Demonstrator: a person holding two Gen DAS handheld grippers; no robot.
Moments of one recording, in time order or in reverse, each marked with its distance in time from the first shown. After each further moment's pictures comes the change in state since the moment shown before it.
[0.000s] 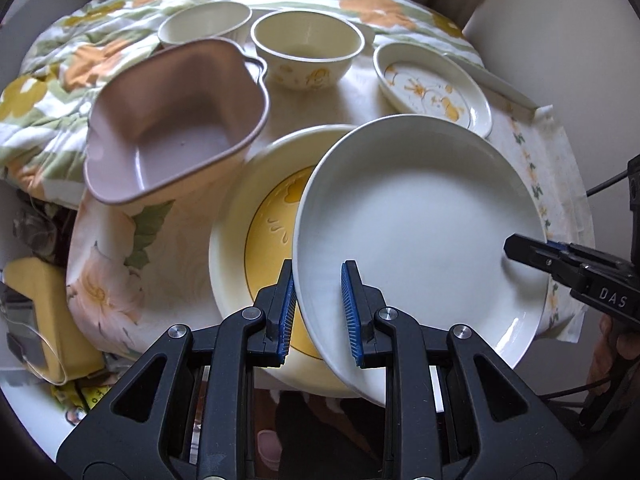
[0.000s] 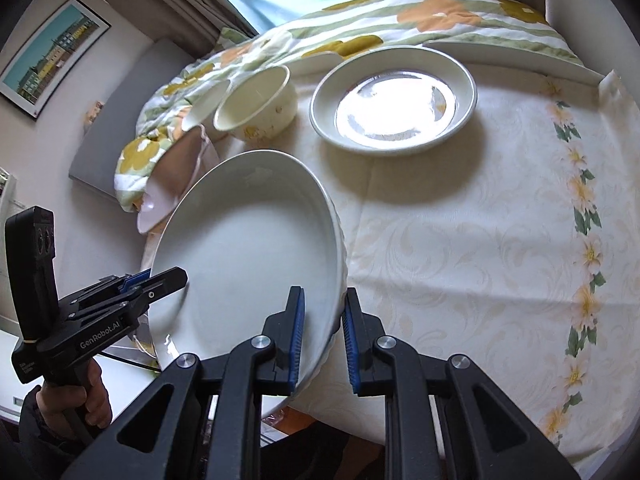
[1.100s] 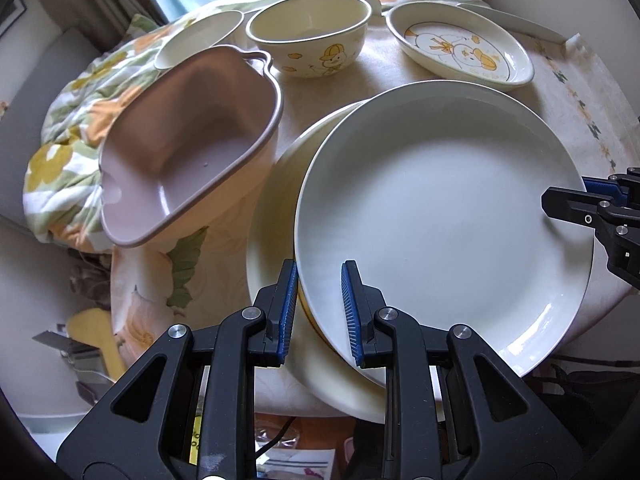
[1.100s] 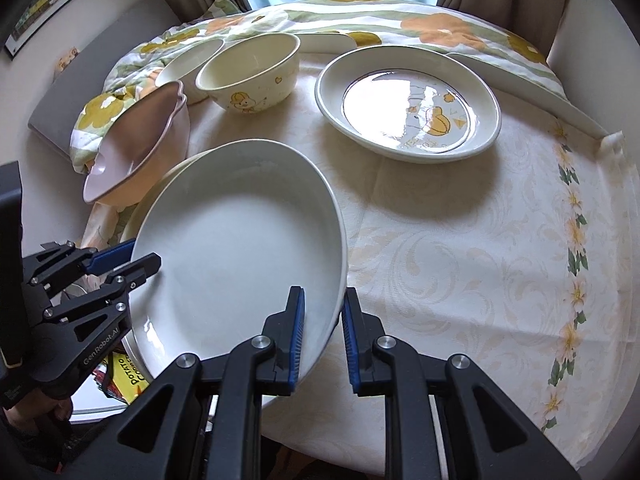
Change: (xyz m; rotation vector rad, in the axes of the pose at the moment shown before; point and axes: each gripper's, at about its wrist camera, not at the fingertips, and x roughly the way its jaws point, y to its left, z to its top) left arm 0.029 -0.009 0.004 0.218 -0.008 0.247; right arm 0.034 0.034 0.003 -0.163 0.023 -0.232
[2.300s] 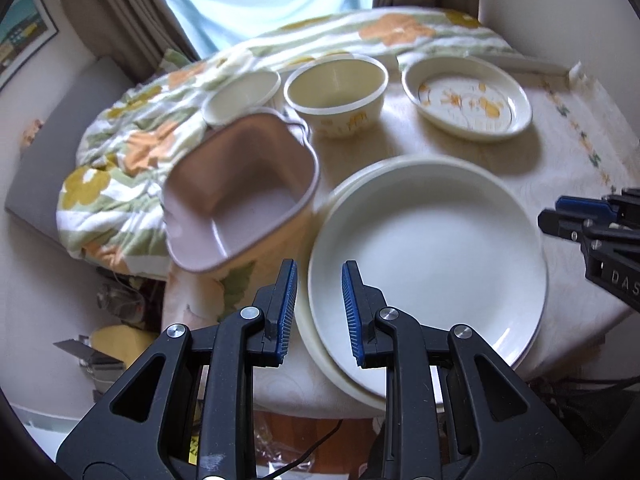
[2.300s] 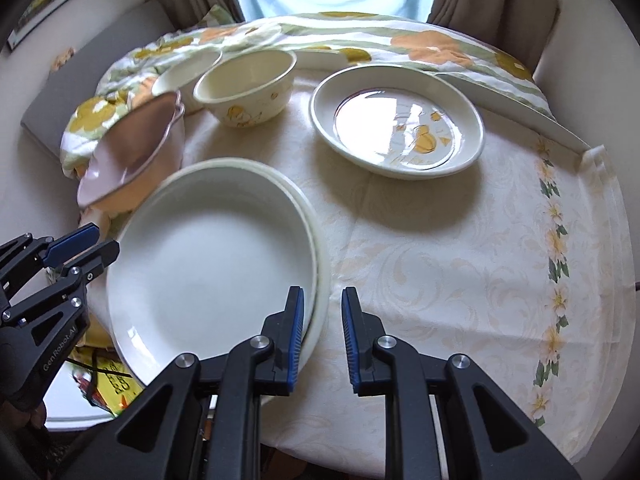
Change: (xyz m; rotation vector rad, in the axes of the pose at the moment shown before) left arm -0.057 -0.002 0.005 -0.025 -0.161 0.112; right arm -0.022 -0.003 -0.011 0.067 -0.107 -0.039
